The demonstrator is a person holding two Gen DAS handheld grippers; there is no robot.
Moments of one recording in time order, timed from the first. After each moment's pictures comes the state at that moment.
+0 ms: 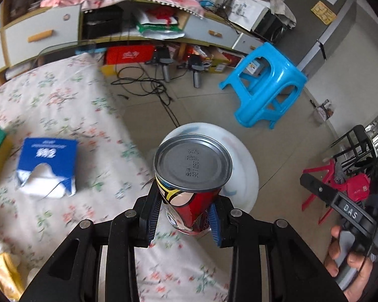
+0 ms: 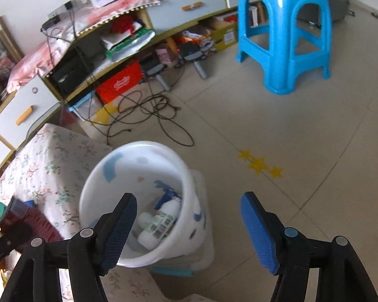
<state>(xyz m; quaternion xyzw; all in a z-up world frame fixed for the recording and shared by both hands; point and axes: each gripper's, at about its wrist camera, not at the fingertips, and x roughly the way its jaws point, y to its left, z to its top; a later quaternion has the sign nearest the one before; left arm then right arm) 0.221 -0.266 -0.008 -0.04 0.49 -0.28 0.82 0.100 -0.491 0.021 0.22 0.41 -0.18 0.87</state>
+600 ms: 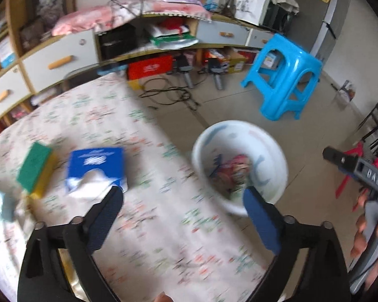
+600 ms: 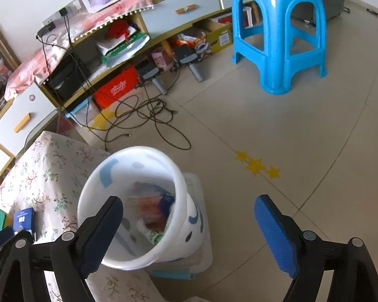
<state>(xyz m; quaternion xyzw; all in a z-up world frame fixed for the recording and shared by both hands) 0.193 -0.228 0.014 0.05 0.46 -0.21 0.86 0.102 -0.488 0.027 0.23 0.40 -0.18 0.87</state>
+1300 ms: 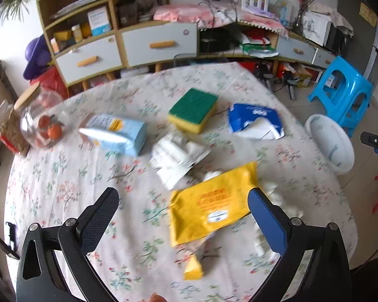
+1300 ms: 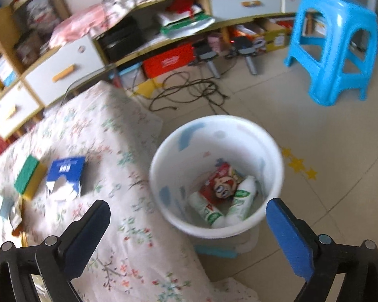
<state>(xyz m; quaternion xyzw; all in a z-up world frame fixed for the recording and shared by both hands) 0.138 -0.019 0.001 0.04 0.45 -0.04 0.89 0.131 -0.357 0.030 0.13 0.44 -0.10 0.88</state>
